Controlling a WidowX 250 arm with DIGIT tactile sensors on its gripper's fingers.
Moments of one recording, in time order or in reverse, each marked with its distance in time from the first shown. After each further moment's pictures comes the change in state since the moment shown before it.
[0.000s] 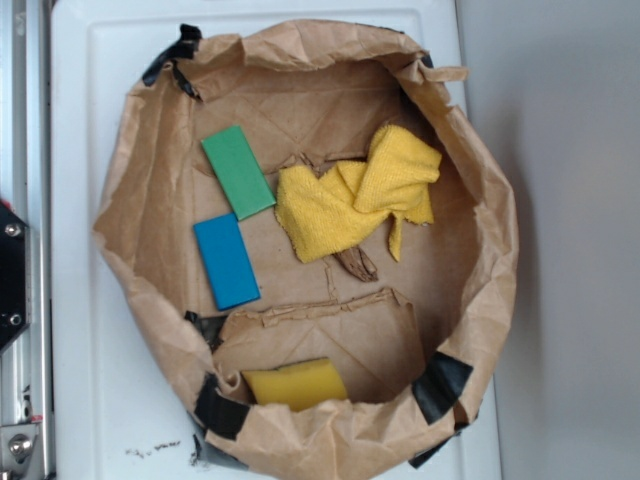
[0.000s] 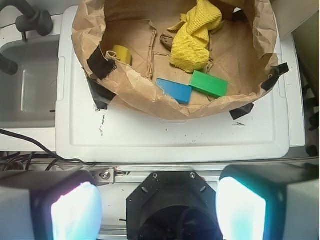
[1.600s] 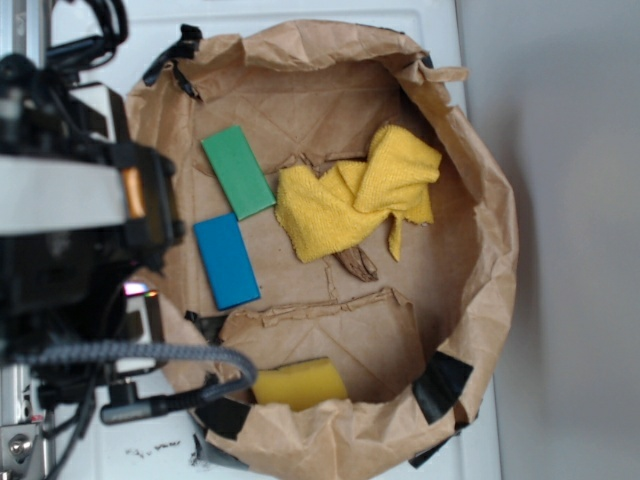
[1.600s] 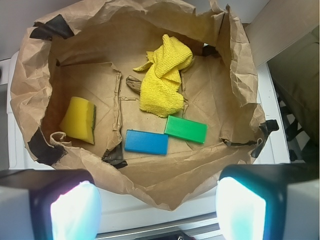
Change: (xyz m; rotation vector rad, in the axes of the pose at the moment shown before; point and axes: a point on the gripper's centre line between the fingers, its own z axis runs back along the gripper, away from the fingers) arm 0.065 0.018 -0.035 0.127 -0.084 0.118
